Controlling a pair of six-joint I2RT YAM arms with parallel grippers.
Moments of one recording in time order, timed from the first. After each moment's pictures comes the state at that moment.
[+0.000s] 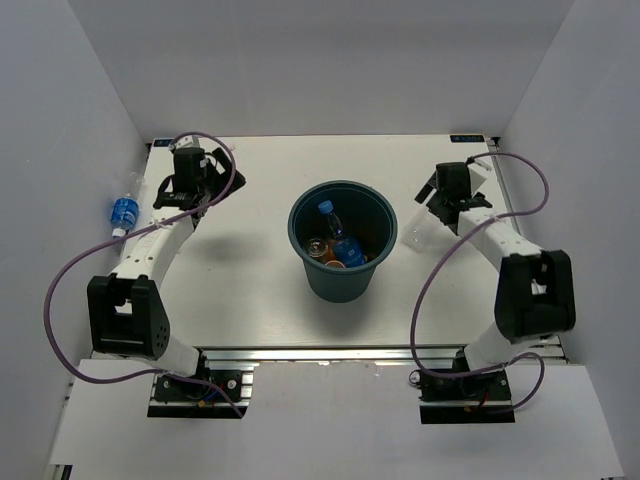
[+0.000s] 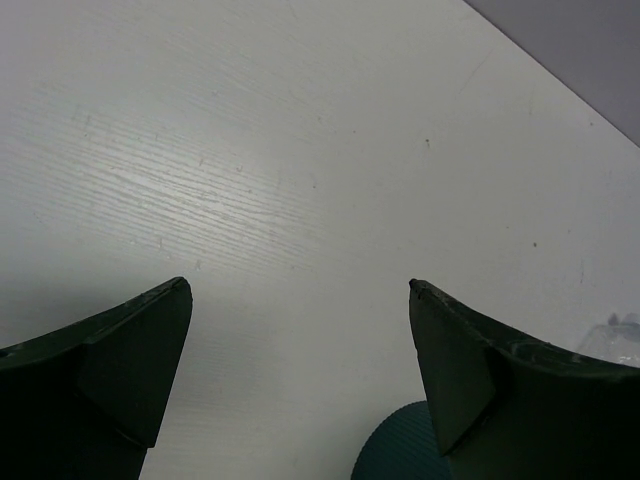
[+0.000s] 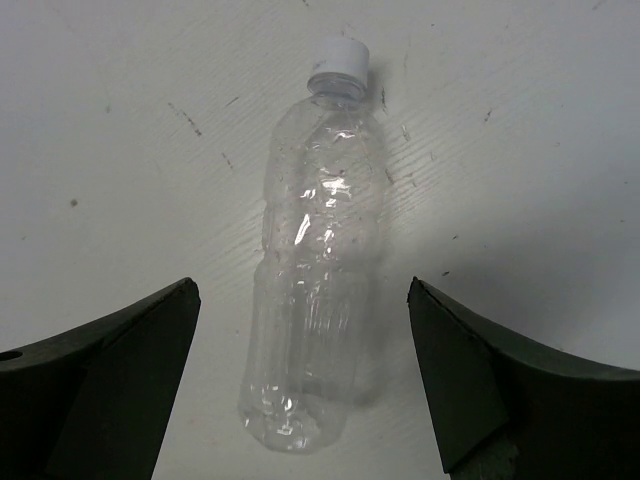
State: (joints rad) left arm -0.09 1.49 1.18 -0.25 -0.04 -0.59; right arm 0.18 1.56 1.06 -0.22 0.37 0.65
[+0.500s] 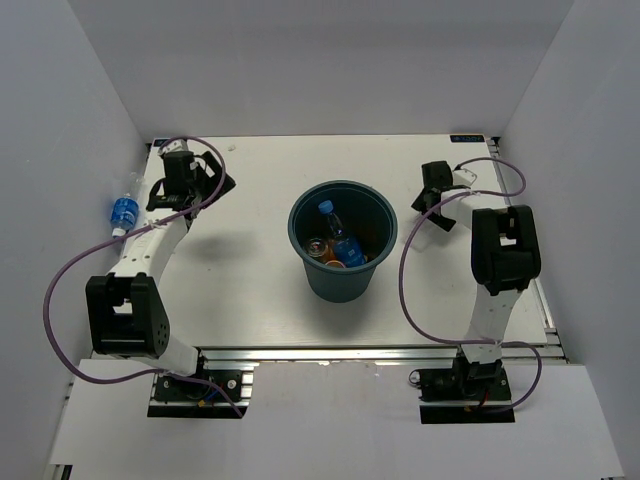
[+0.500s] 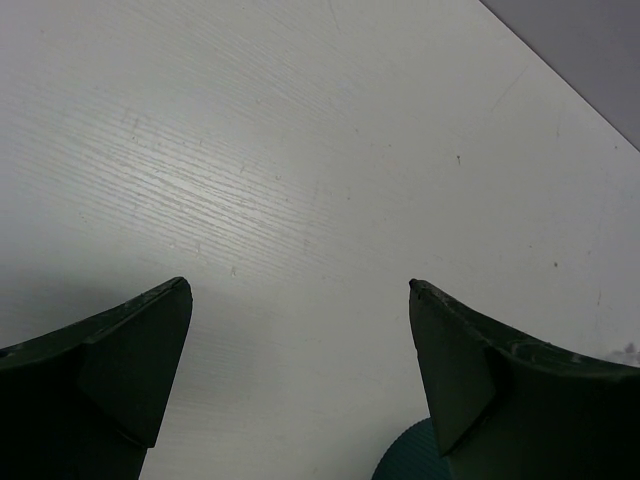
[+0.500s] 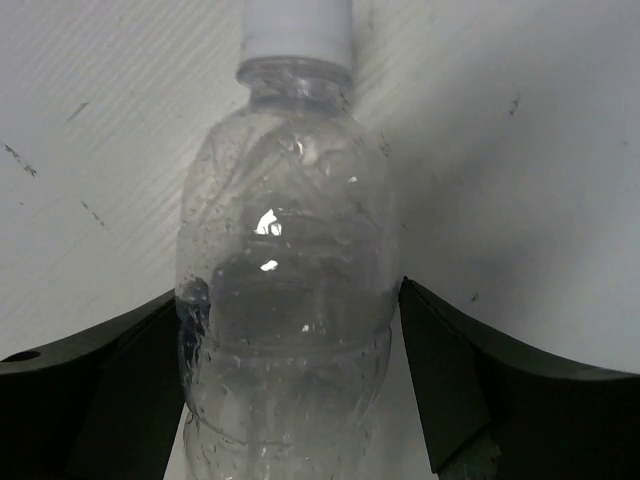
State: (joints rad) left arm -0.03 1.50 1.15 -0.24 -0.01 -0.59; right arm 0.16 1.96 1.27 -0.31 0.42 0.71
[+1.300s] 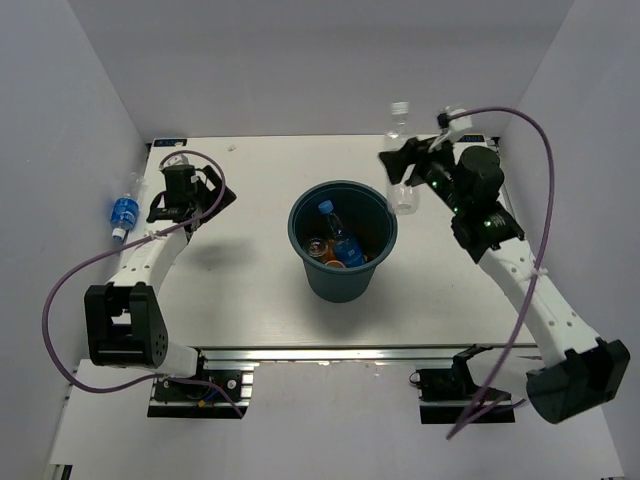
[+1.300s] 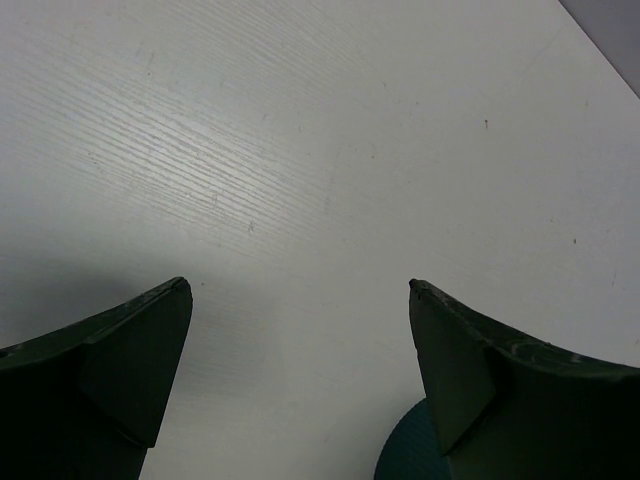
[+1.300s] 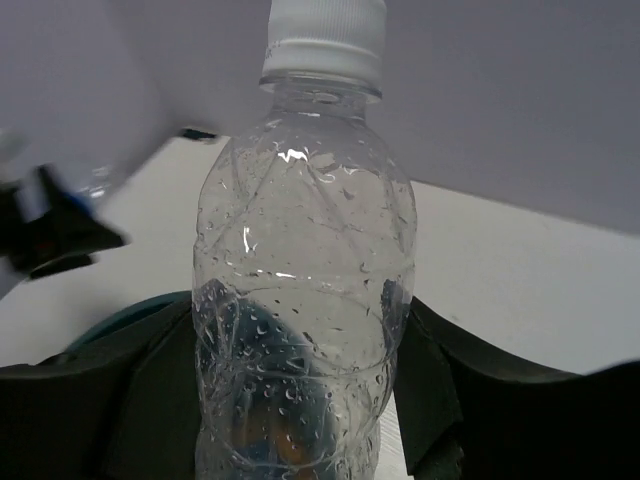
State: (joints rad) left arm -0.02 1.44 1.03 -0.24 -0.01 -0.62; right arm 0.34 1.20 1.17 -0.01 -0.10 0.22
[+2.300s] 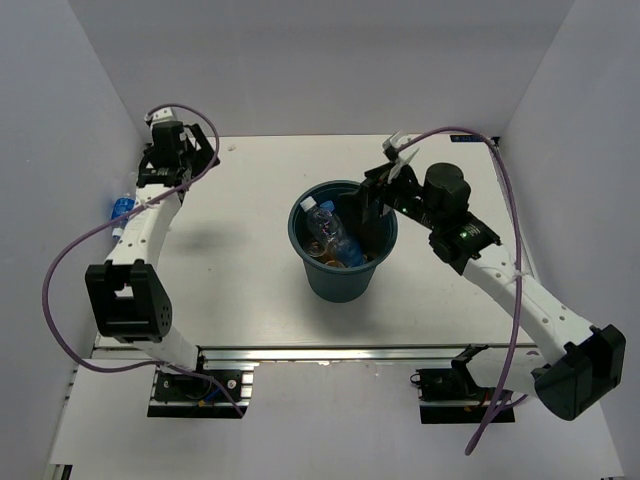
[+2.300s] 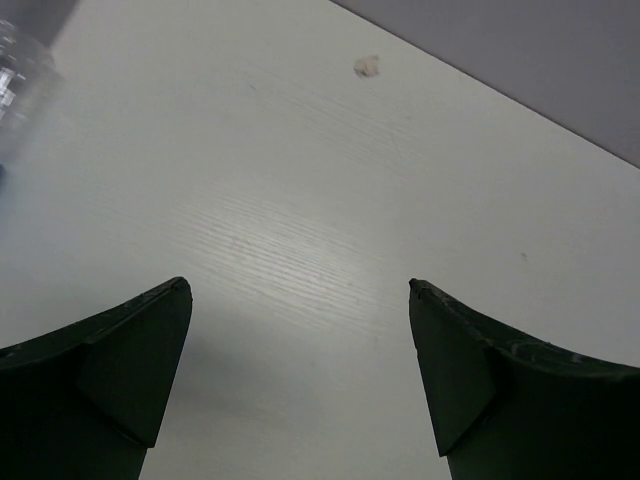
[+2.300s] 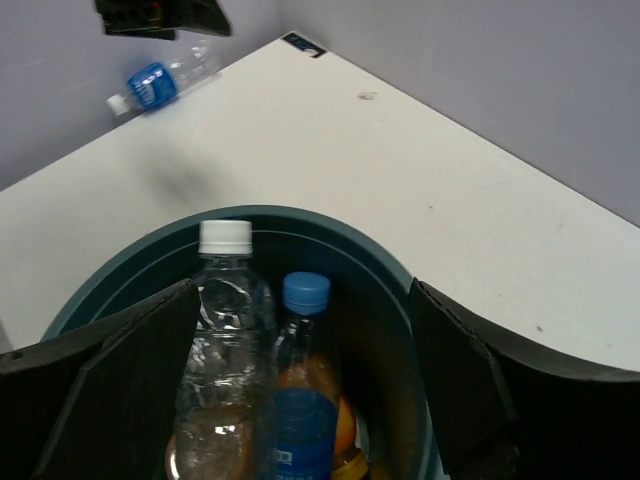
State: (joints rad) left arm 0.00 1.58 1.39 -0.34 -0.17 -0.41; right arm 0.59 1.18 1.09 0.02 -0.32 0.02
